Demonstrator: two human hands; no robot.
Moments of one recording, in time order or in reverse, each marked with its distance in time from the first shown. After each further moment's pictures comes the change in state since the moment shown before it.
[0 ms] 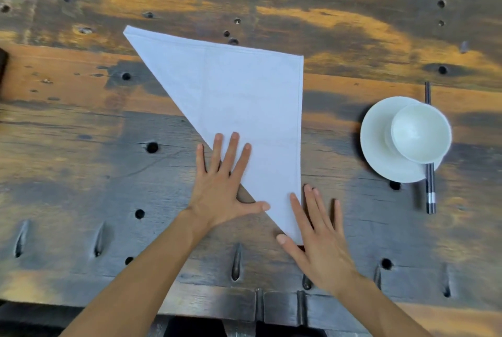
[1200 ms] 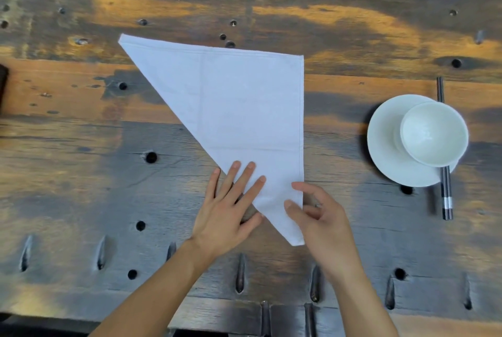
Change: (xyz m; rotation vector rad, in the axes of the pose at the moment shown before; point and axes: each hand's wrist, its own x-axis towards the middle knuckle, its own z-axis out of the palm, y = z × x) left_hand -0.025 0.007 0.024 -0.117 0.221 0.159; right_hand 0.048 -0.047 -0.070 1.267 0.035 0.685
